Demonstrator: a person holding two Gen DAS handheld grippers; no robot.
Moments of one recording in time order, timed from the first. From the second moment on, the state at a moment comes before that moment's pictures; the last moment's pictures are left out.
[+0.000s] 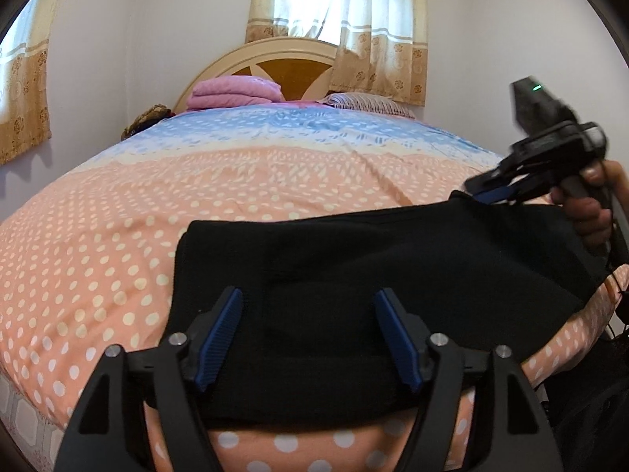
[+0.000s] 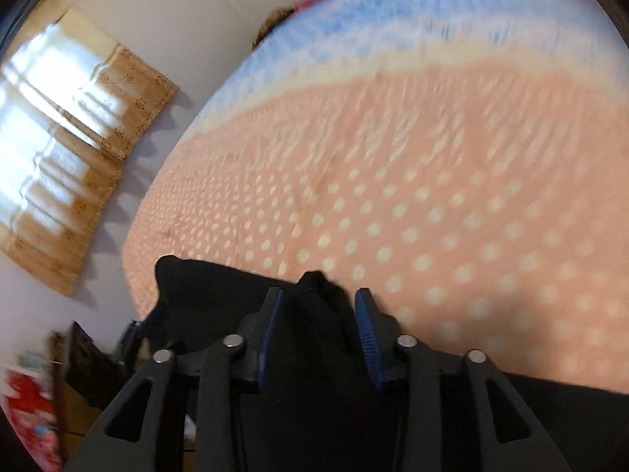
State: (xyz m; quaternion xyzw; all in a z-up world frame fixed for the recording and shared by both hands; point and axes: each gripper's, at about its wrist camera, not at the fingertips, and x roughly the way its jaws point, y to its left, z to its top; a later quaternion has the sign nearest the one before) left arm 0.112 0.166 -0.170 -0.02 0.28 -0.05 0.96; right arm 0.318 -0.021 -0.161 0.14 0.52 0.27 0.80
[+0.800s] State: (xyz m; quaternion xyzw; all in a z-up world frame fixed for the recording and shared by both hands) left arm 0.109 0.143 -0.175 0.03 0.29 -0.01 0.96; right arm 0.236 -0.073 -0.156 0.05 0.44 0.23 0.87
